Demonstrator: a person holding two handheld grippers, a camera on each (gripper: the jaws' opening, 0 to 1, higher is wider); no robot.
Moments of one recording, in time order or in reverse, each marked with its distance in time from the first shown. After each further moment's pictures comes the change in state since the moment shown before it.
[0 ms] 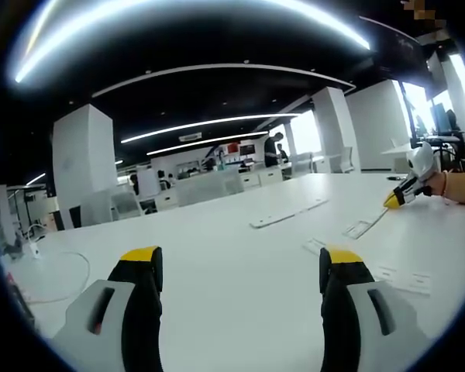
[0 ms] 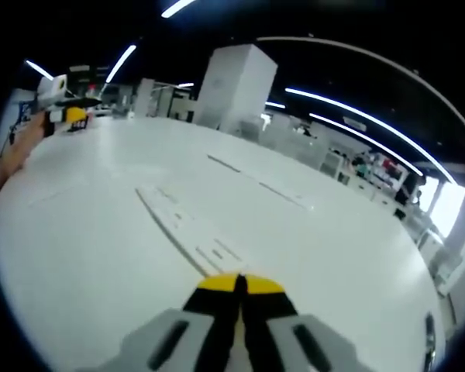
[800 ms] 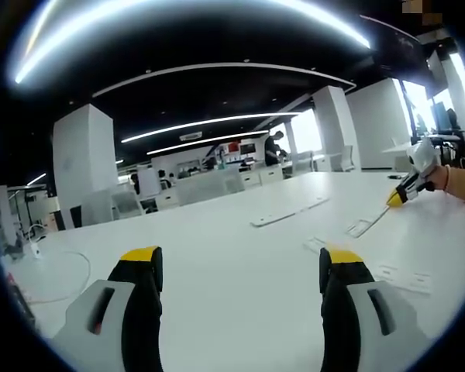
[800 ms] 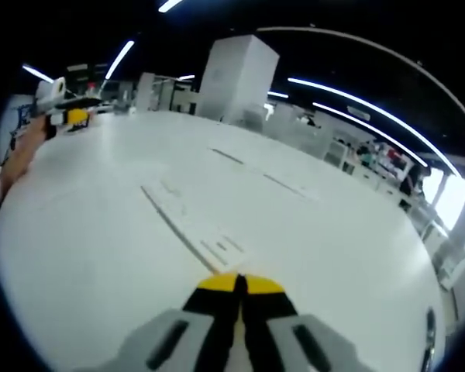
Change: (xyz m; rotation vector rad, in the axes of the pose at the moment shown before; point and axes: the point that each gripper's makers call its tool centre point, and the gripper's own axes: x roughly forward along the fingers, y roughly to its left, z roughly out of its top) left arm 0.001 0.002 -0.003 0.002 0.007 0.005; right arm -0.008 0.000 -0.003 0.036 0.072 0.053
